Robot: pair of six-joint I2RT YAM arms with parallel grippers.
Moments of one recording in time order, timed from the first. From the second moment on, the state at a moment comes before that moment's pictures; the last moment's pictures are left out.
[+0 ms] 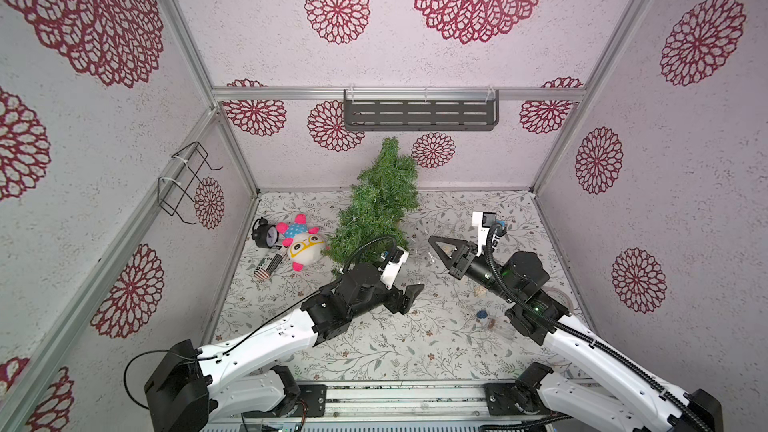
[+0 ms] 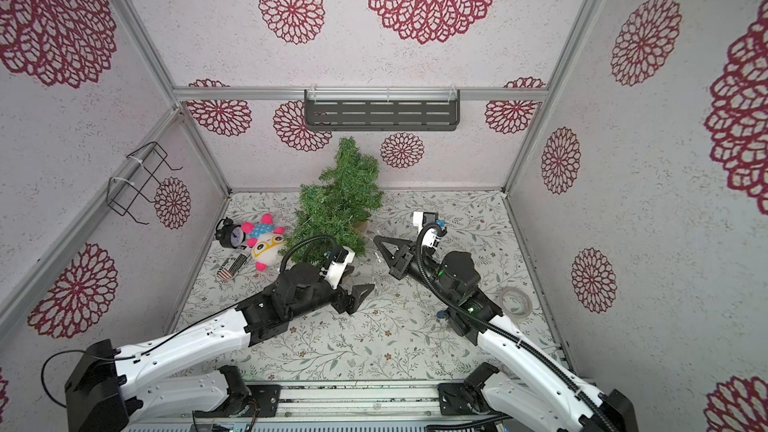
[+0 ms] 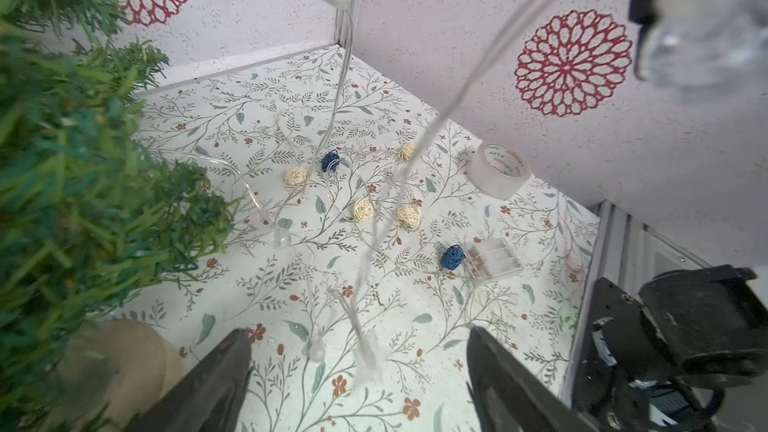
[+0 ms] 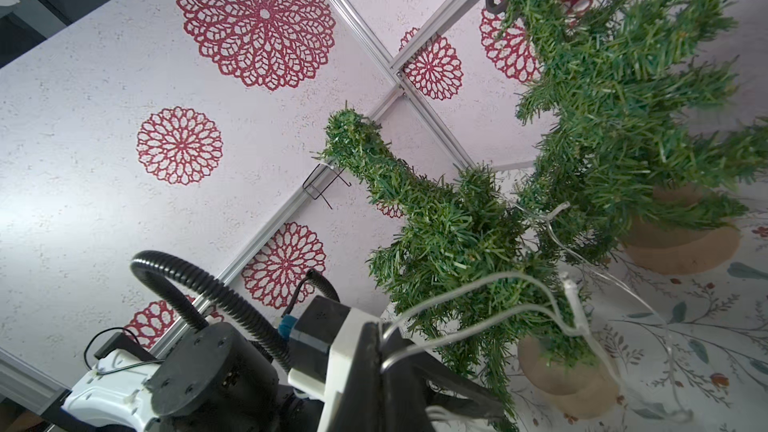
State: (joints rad) left arm -0.94 1.20 0.75 0.08 -0.05 -0.21; right arm 0.68 0.91 0.71 0.34 -0.30 0.82
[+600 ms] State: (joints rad) left arm -0.95 1.27 0.83 0.13 -0.04 -0.14; right arm 0.69 0.91 0.71 0.43 -0.34 0.87
